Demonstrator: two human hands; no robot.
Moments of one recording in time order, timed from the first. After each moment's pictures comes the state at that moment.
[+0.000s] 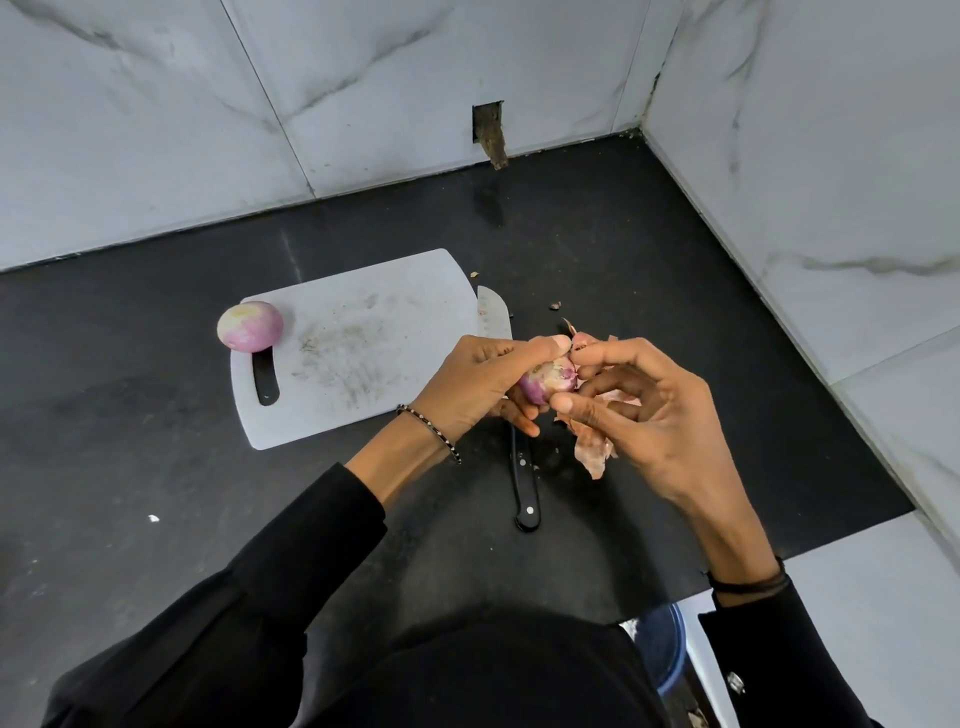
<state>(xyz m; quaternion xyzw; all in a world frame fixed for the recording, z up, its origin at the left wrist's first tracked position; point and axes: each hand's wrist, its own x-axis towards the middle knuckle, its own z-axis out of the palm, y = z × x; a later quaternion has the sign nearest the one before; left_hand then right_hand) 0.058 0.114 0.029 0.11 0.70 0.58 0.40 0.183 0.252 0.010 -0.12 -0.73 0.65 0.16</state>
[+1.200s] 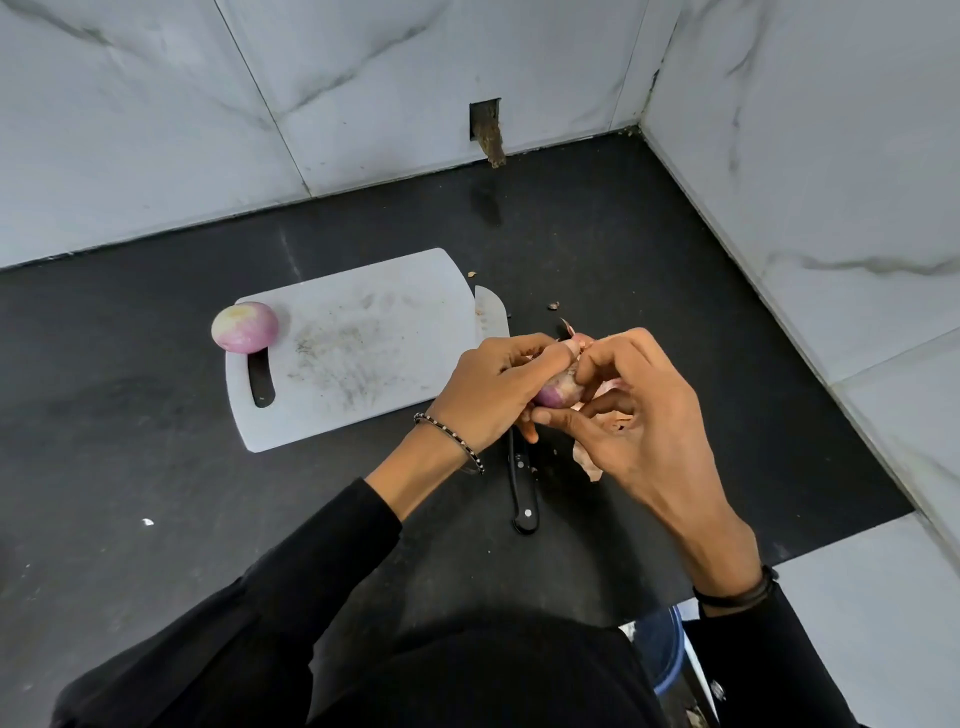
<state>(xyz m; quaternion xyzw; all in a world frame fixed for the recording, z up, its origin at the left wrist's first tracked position) 0.065 0.121 0.020 0.21 0.76 0.53 0.32 0.178 0.245 0.010 -0.07 -0.85 0.47 0.22</state>
